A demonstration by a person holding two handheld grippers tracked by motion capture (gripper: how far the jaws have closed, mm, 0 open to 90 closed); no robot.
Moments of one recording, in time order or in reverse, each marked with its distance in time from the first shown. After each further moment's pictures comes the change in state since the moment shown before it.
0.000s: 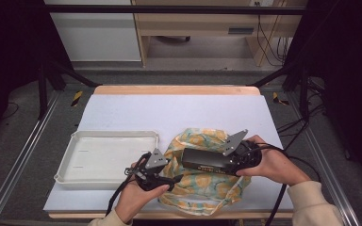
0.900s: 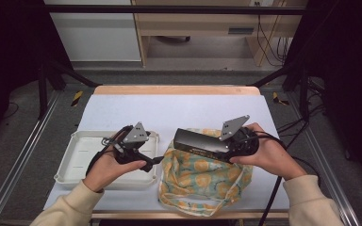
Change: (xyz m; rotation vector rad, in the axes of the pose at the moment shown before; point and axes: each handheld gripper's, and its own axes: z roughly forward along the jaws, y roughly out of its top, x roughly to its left) left arm 0.062 0.048 -0.052 0.053 0.008 0.233; right arm -0.011 0.035 -0.026 -0.109 -0.085 0.039
